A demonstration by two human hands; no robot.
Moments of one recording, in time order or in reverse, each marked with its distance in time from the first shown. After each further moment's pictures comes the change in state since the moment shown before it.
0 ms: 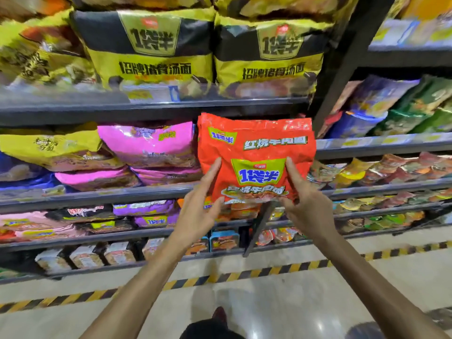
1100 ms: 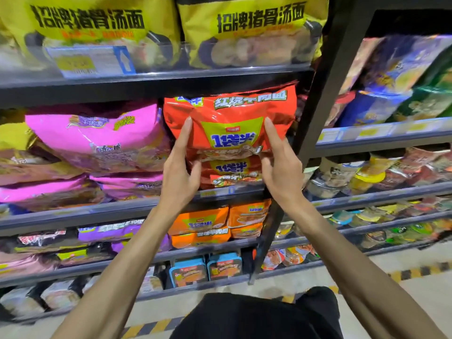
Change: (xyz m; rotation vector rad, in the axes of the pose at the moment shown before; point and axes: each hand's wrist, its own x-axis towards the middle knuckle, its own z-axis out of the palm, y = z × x) left_hand 0.098 -0.100 0.044 0.127 0.294 0.260; right_hand 0.091 0.045 0.110 0.176 0.431 -0.198
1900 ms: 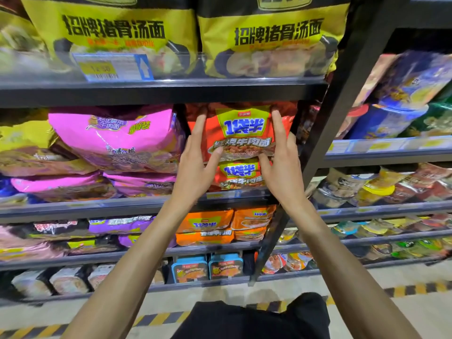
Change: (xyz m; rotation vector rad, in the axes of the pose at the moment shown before) left_hand 0.020 0.023 0.003 0.091 -0.056 -0.202; right_hand 0.025 -0.009 0.005 0.104 -0.163 0.231
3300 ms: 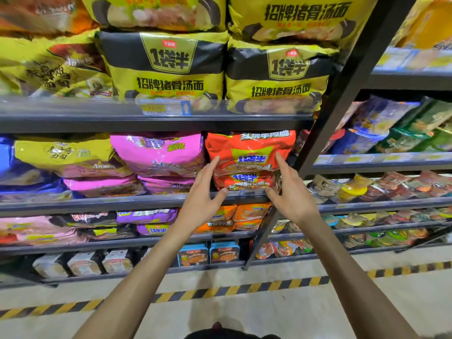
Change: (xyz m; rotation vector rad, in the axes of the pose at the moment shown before) left_hand -0.052 0.030 -0.070 -0.113 -0.359 -0.212; right_hand -0.034 -0.072 -0.082 -0.241 -0.440 0.262
